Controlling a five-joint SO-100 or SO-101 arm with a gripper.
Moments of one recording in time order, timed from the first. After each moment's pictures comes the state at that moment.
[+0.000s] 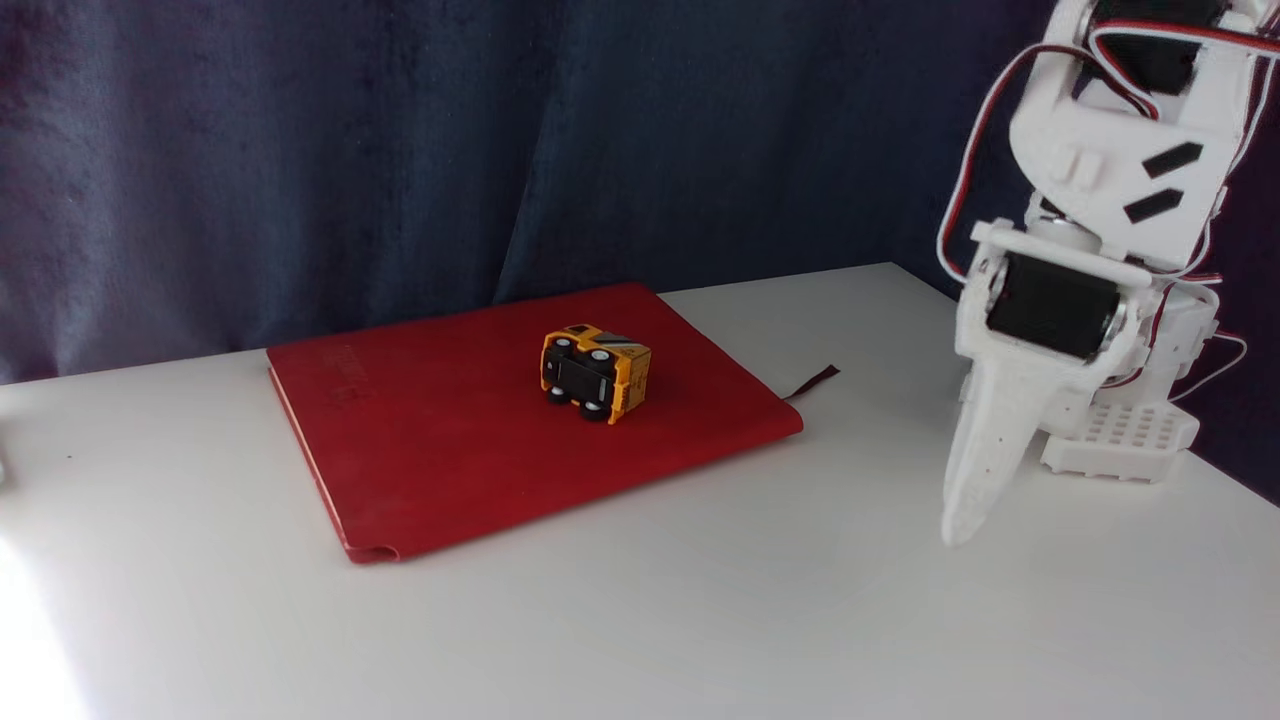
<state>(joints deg) -30.6 133.5 139.2 60.1 -16.1</state>
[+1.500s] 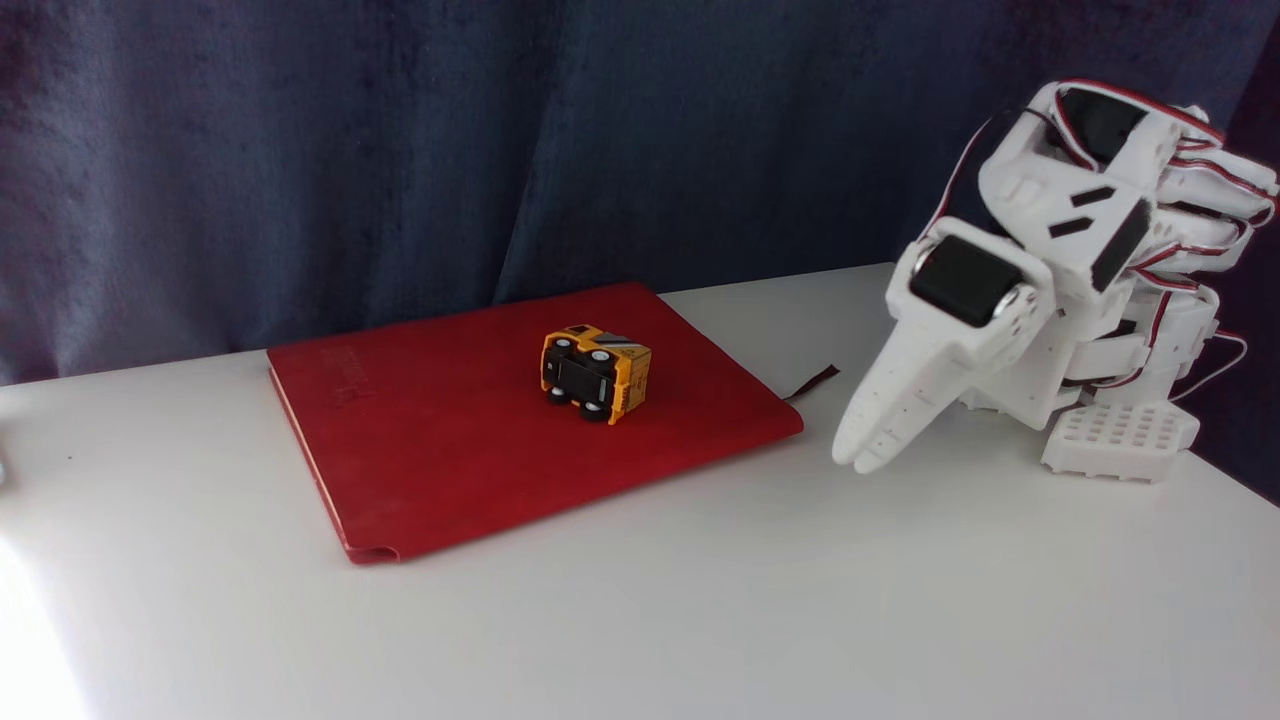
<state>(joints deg) -12.2 193.0 175.2 65.7 -12.7</state>
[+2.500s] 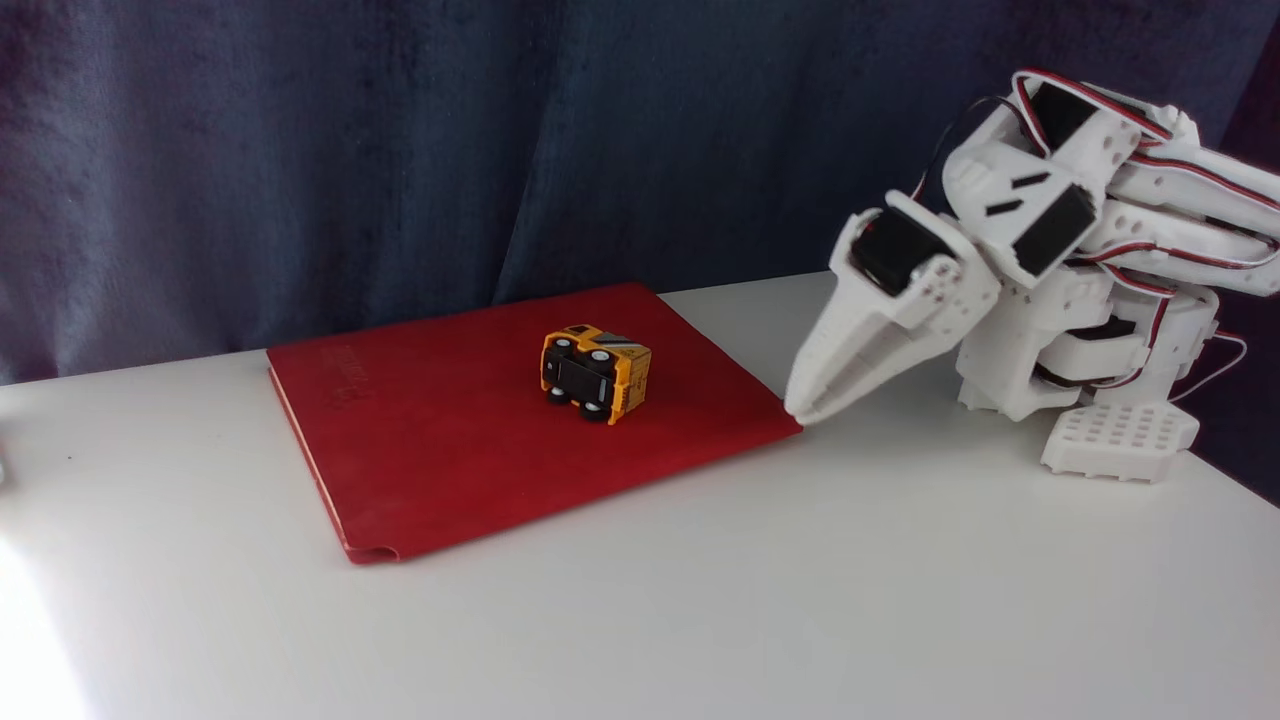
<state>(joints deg) 1.8 193.0 175.4 65.7 -13.0</state>
